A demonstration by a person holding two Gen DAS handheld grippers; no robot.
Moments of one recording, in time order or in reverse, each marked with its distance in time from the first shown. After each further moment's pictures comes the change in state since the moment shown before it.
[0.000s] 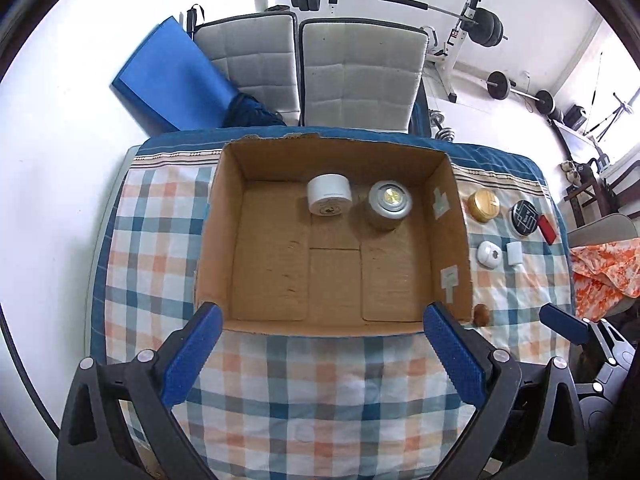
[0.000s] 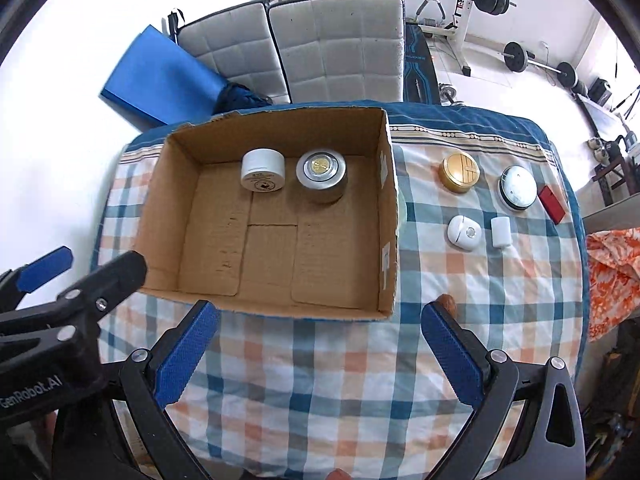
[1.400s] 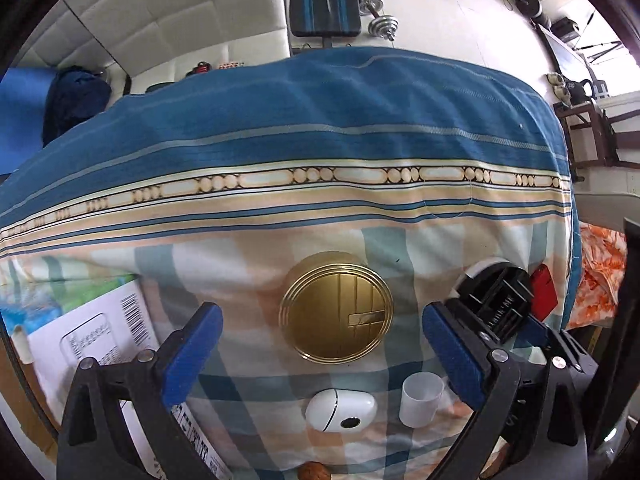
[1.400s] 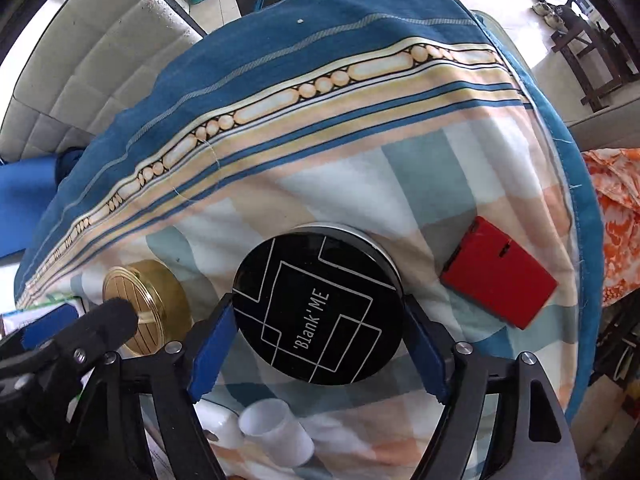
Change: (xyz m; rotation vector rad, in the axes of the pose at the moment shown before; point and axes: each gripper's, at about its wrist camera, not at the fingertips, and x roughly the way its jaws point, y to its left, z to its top) left arm 0.304 -0.295 0.151 0.135 0.443 -0.111; right arm 0.229 -0.379 0.126 0.387 0.277 -0.117
